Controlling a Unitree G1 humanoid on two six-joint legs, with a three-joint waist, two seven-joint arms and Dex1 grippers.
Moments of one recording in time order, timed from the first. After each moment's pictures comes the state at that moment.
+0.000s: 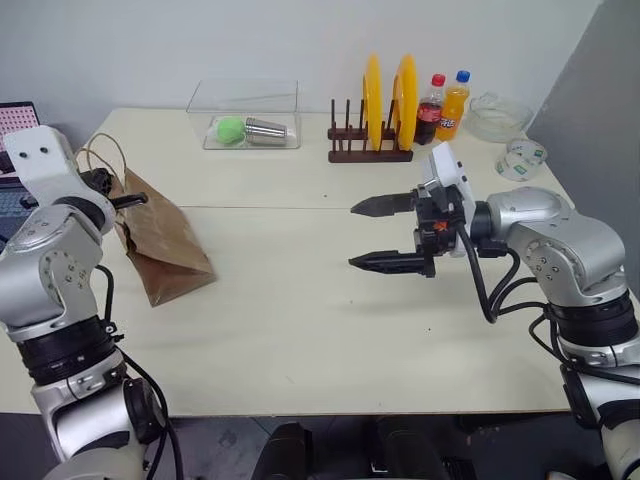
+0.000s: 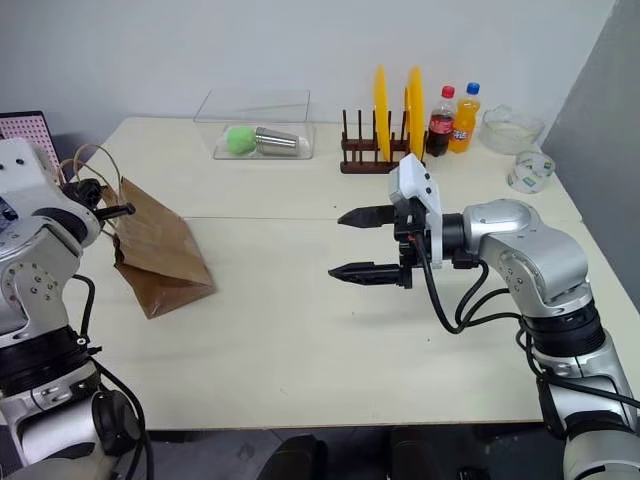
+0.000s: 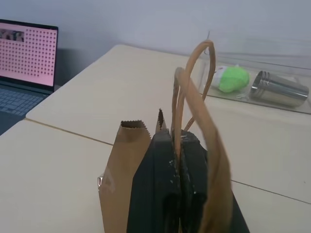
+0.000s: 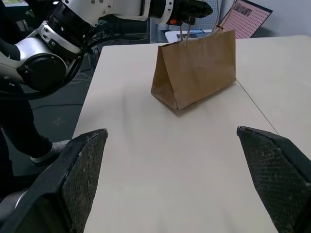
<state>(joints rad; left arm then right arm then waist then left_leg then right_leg) -0.66 0.63 0.53 -0.04 -0.32 0.95 -0.06 -0.79 -0.61 0.14 -0.23 0.61 0.75 1.08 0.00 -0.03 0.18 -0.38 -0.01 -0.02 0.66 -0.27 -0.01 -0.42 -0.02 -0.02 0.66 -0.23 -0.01</state>
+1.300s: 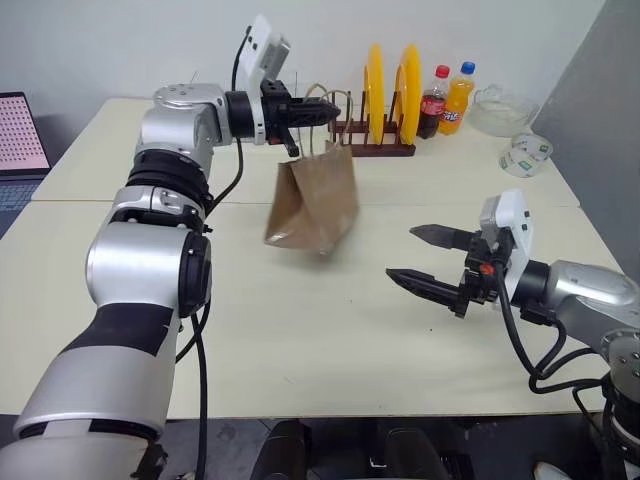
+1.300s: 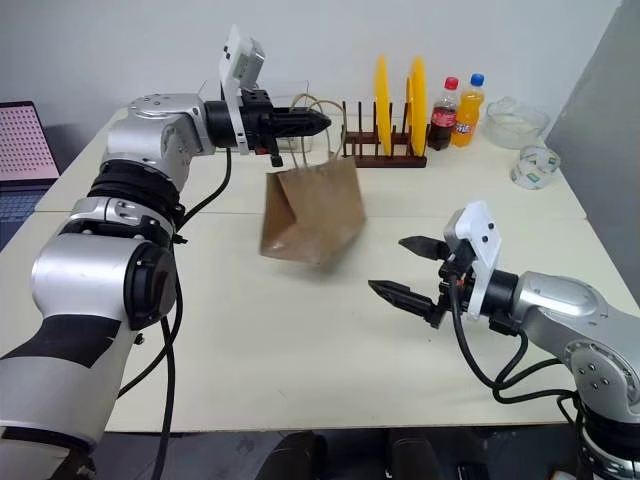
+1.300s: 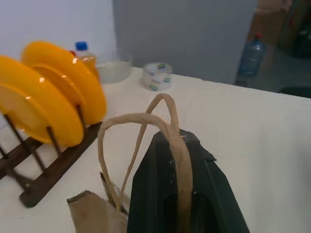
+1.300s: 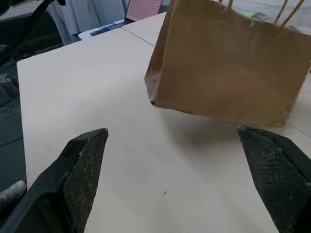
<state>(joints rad) -1.54 0.44 -0.01 1.22 -0.15 0.16 -1.29 -0.33 -0.69 -0.21 -0.72 0.93 1.02 0.53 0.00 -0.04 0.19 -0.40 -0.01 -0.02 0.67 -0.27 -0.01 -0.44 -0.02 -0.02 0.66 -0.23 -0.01</state>
